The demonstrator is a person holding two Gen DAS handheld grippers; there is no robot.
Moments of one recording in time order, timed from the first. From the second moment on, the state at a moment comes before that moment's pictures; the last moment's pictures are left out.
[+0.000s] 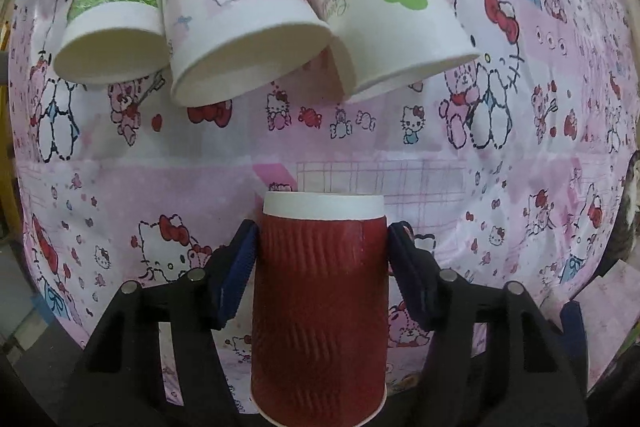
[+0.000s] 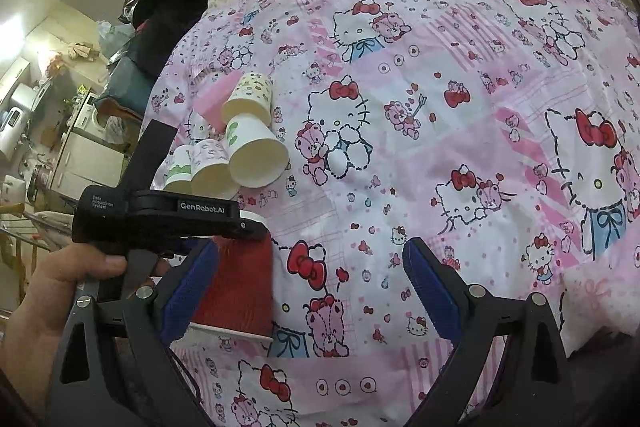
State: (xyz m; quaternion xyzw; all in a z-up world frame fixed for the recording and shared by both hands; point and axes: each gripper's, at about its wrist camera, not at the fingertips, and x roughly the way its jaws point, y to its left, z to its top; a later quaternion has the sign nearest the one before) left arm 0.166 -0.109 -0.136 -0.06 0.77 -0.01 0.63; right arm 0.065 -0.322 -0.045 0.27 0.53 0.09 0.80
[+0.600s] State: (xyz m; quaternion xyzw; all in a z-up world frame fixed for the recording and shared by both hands) left arm 0.139 -0.048 -0.085 -0.09 0.74 -0.01 0.67; right arm 0.066 -0.309 -0.059 0.27 0.56 0.12 0.78
